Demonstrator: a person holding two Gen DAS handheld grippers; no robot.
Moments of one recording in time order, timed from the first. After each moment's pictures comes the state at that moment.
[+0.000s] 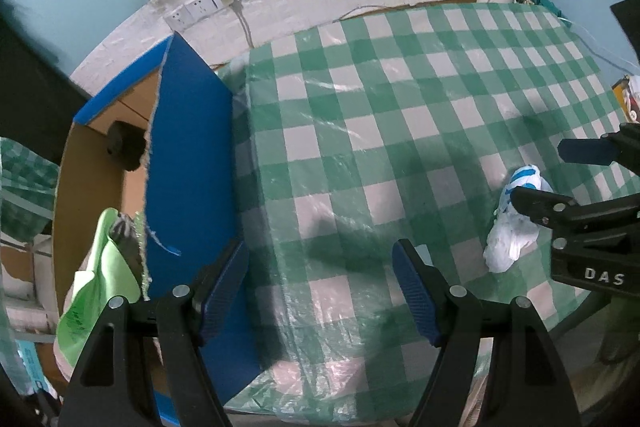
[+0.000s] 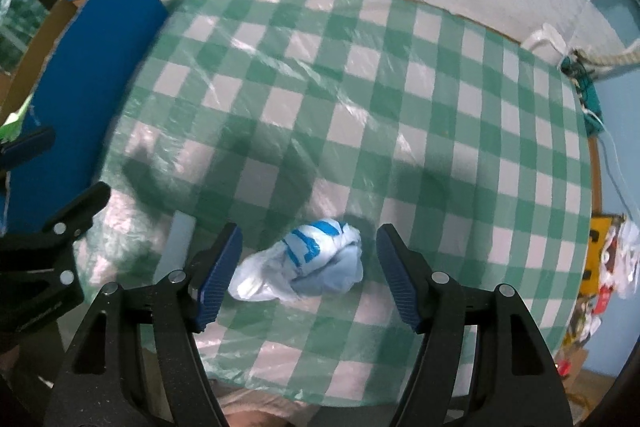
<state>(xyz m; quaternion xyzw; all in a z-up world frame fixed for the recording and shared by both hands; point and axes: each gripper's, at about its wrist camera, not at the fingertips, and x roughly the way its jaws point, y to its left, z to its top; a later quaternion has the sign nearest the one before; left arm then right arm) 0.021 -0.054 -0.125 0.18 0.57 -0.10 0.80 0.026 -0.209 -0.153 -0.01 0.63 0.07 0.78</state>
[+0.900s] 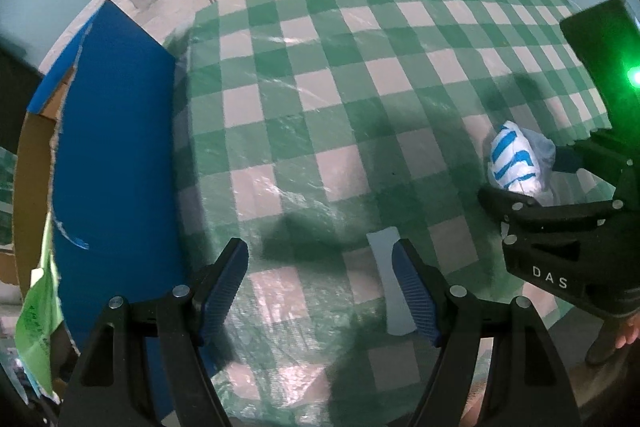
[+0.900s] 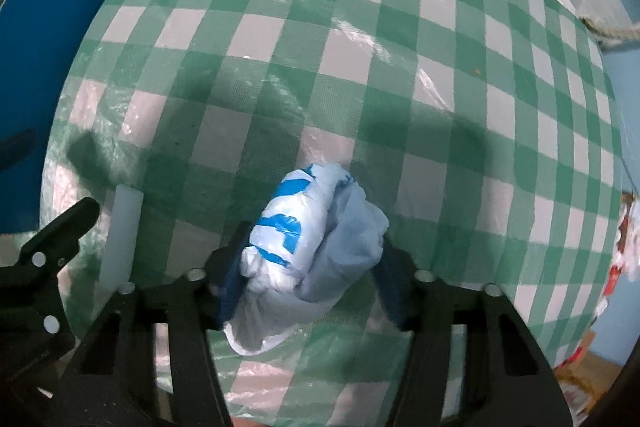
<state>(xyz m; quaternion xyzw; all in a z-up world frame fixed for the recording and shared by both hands) 0.020 -0.077 -0.166 0.18 0.62 -0.13 0.76 0.027 -0.217 -0.224 -0.01 0.68 0.05 0.74</state>
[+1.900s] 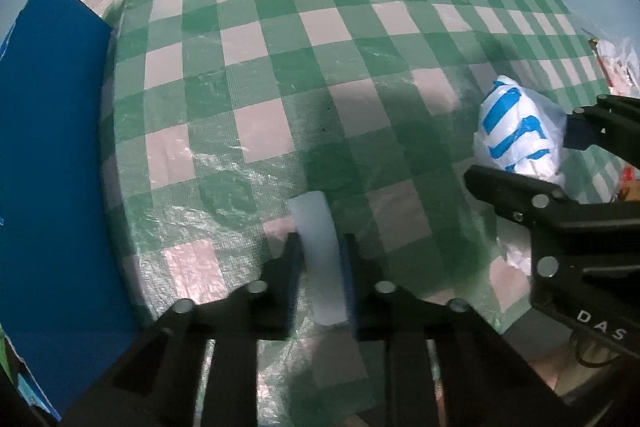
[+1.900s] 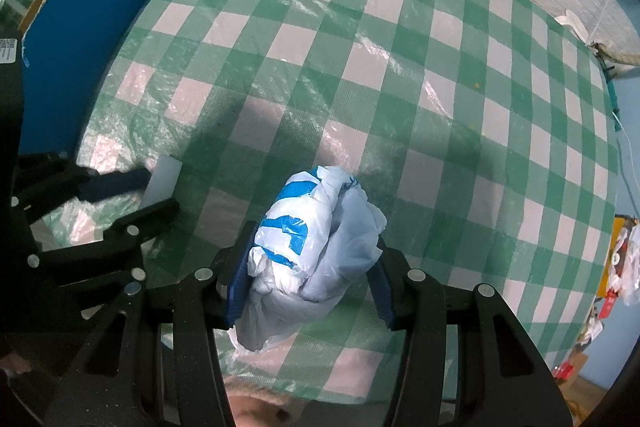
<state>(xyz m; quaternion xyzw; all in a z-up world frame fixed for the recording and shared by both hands) -0.009 -0.104 -0.194 0.15 0.66 -0.18 0.72 0.003 -0.217 -0.190 -0.02 0.66 0.10 0.75</state>
